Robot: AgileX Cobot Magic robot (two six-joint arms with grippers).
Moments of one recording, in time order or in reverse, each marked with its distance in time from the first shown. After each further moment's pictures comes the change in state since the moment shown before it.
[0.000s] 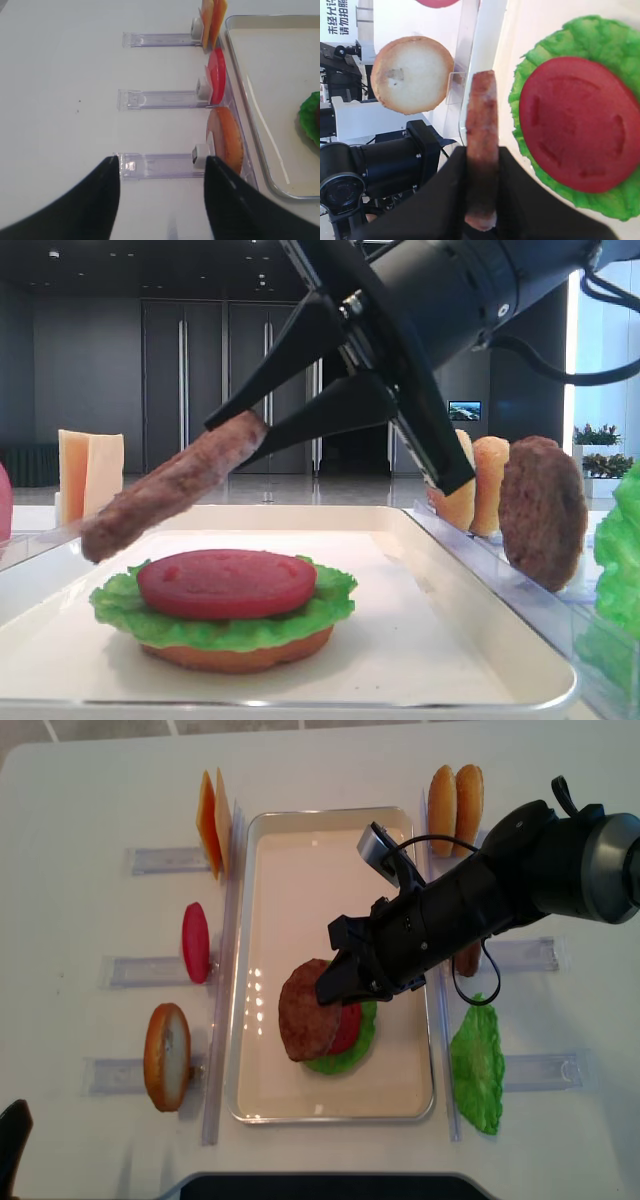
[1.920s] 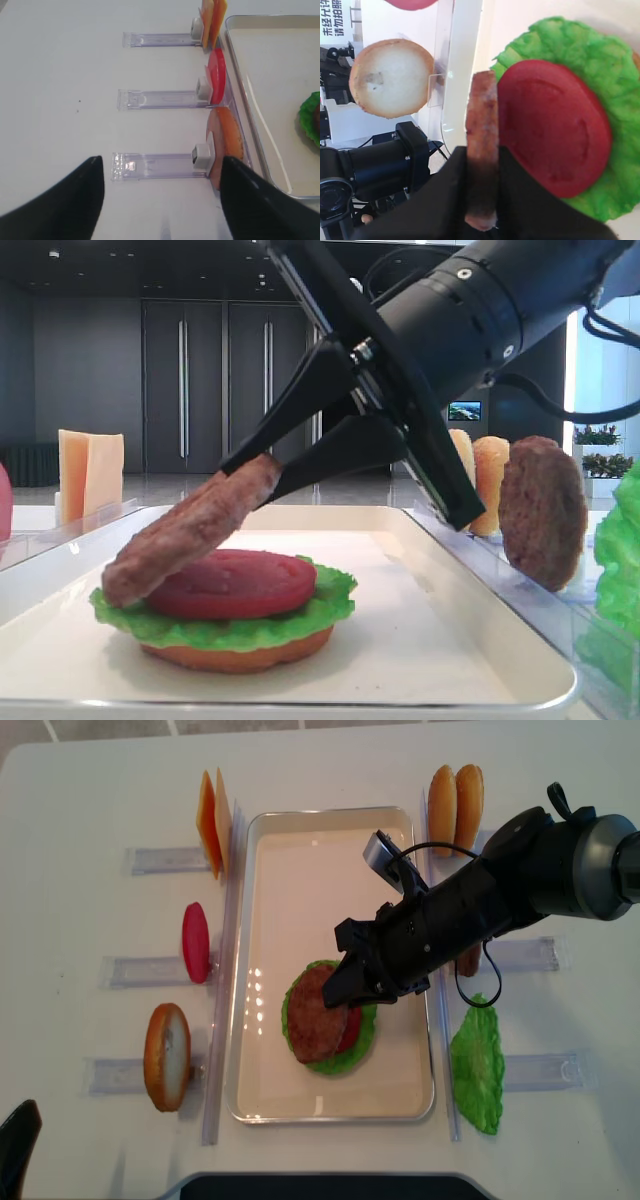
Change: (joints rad) left arm 0.000 0.000 0.000 0.000 0.000 0.000; right arm -0.027 0.053 0.000 0.001 0.009 -0.028
